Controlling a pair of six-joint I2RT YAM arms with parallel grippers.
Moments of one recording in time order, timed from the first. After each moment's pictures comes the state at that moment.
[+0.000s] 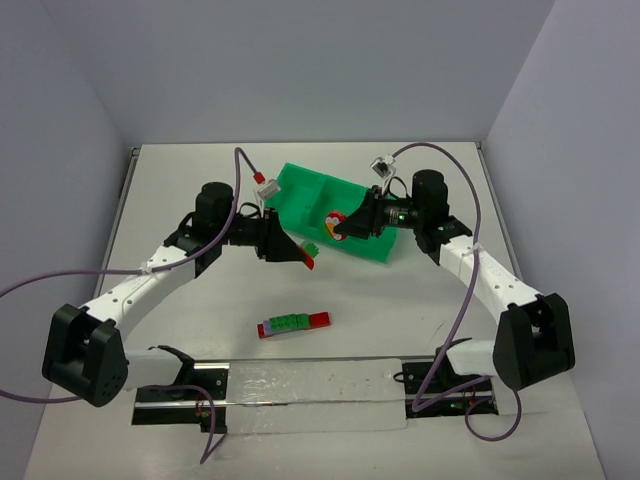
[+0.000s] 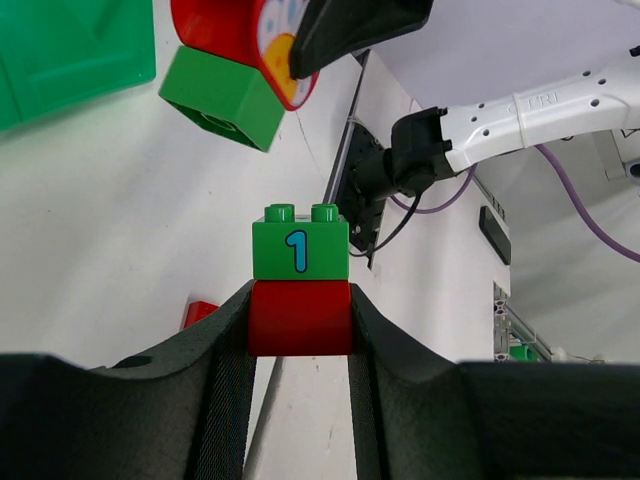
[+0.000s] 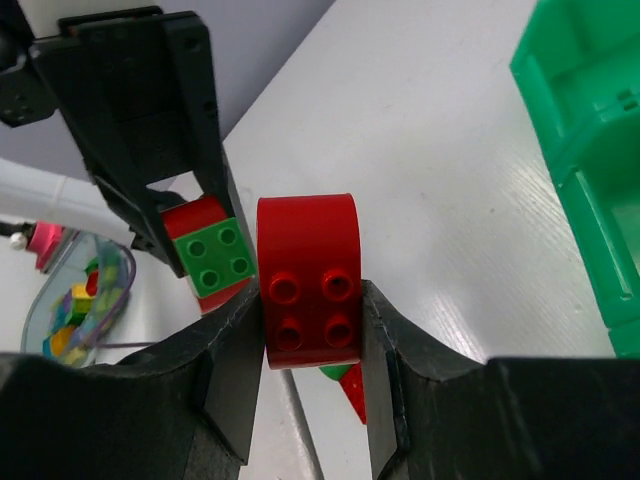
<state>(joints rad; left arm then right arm) -0.48 1.28 0.89 -0.02 0.98 -0.44 0.30 1.29 0.88 0.12 -0.96 0.46</state>
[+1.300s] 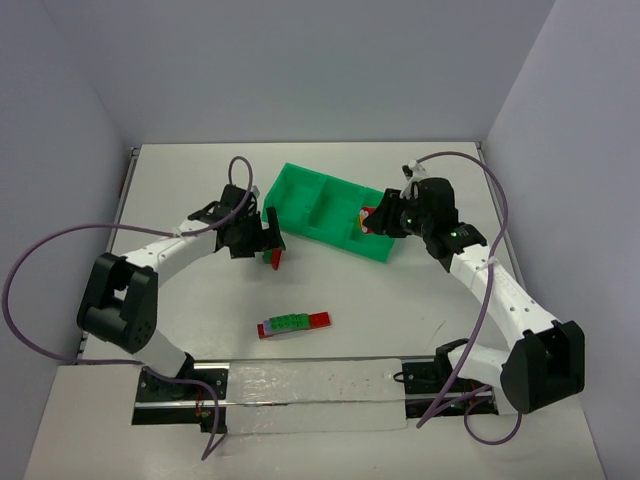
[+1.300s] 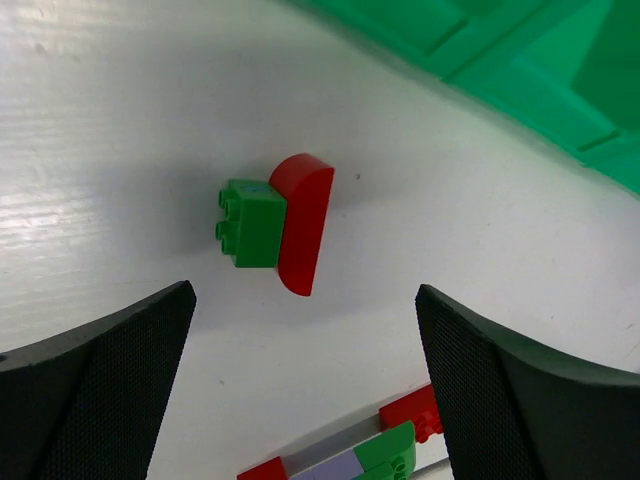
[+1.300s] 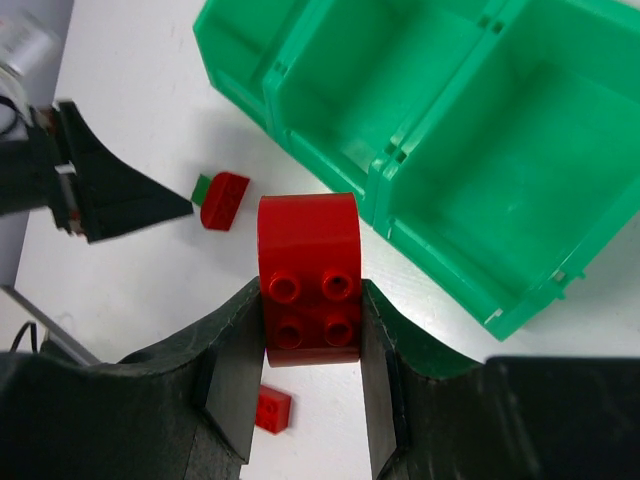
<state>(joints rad) -0.44 1.58 1.00 -0.40 0.13 -0.58 0.28 1.16 0.89 -0.24 -0.30 0.44</state>
